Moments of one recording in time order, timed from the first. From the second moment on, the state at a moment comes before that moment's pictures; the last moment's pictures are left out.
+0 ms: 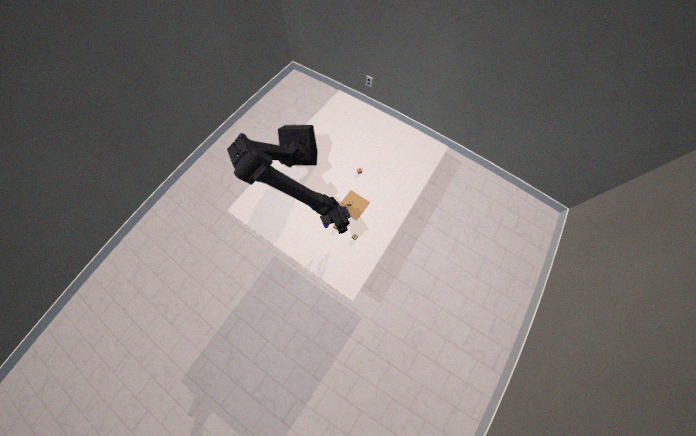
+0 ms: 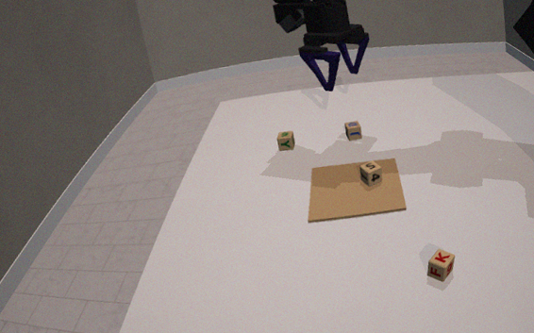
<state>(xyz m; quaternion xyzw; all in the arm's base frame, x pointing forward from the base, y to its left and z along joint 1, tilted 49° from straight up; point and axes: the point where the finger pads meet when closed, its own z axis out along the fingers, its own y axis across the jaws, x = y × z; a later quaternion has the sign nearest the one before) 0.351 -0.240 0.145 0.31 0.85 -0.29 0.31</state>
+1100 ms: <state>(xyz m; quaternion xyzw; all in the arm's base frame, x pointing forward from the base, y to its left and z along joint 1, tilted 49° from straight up) 0.353 -0.252 0.127 0.64 0.65 -0.14 0.39</state>
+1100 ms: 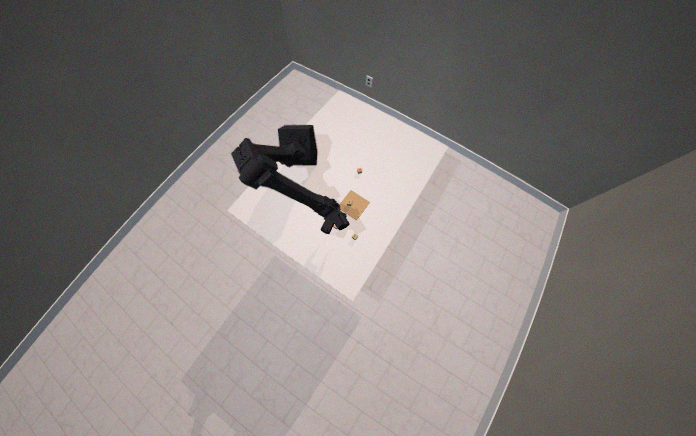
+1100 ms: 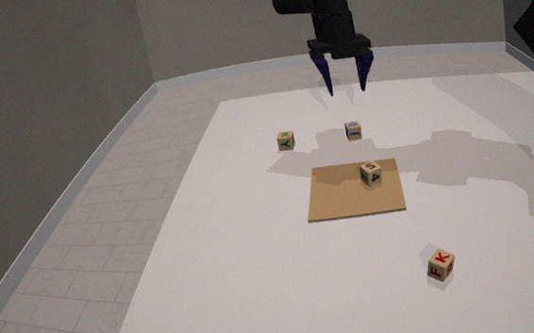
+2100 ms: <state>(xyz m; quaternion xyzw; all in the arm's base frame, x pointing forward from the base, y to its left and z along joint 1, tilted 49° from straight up) 0.354 -0.256 0.125 0.64 0.64 -0.14 0.39</state>
